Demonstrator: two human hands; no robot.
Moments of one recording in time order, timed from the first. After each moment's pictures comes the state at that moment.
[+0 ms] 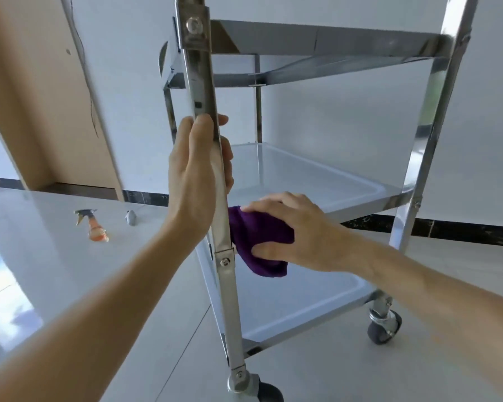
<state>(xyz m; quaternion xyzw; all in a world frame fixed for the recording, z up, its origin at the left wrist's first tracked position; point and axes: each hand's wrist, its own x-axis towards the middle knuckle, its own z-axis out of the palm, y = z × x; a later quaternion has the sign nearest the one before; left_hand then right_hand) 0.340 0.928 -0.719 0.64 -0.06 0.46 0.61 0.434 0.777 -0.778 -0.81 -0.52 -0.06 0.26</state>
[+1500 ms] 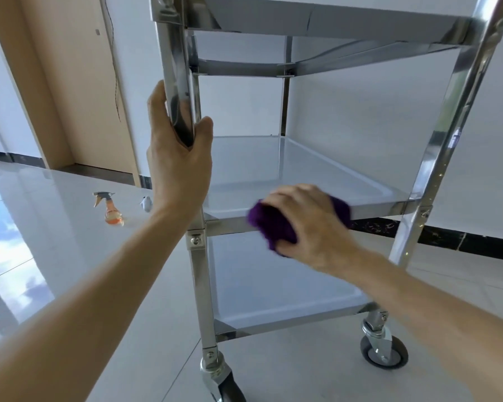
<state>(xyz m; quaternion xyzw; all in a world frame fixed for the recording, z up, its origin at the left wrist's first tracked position) 0.341 1.013 -0.733 0.69 0.08 0.61 0.38 0.467 0.843 -0.813 -0.73 -0.58 -0.30 0.20</state>
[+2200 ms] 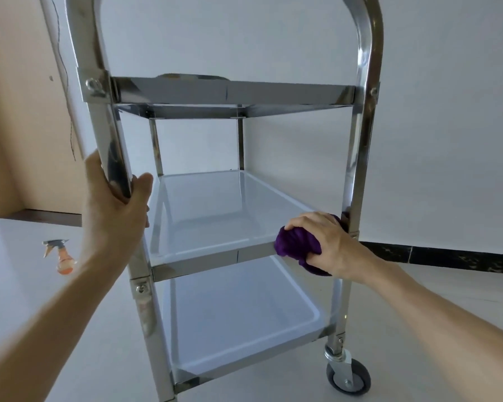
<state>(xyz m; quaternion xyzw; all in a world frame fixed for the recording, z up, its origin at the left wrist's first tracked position) 0.345 1.036 -0.732 0.71 0.06 0.58 0.39 0.534 0.741 -0.797 -0.83 -0.48 -0.15 0.25</state>
